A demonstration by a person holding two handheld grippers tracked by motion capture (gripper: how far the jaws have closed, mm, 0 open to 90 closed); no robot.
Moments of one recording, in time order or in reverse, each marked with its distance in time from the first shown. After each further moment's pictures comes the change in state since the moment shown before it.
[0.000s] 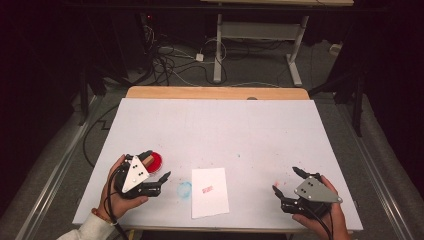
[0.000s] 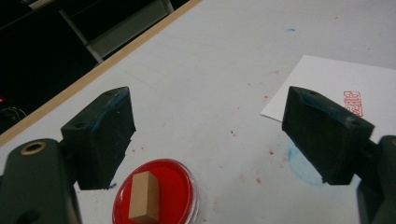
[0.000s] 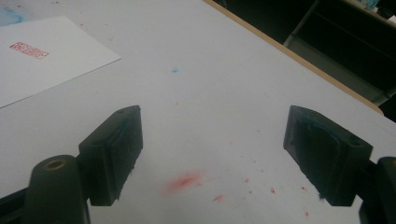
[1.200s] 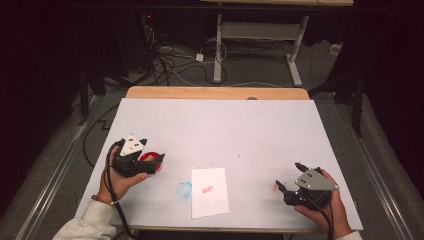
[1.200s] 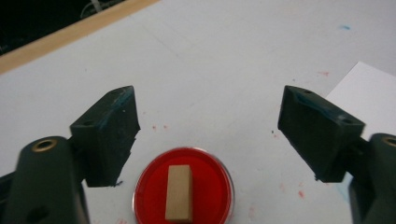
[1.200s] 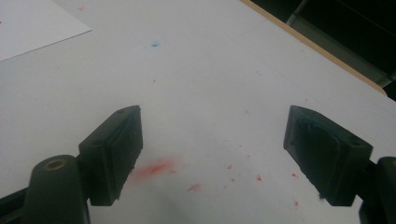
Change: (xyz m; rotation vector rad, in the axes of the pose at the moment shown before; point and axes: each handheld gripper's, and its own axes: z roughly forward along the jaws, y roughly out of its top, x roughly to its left) left arm 0.048 0.014 0.027 0.126 -0.016 -0.219; right arm -0.020 -0.010 0.020 0.074 0.003 0.001
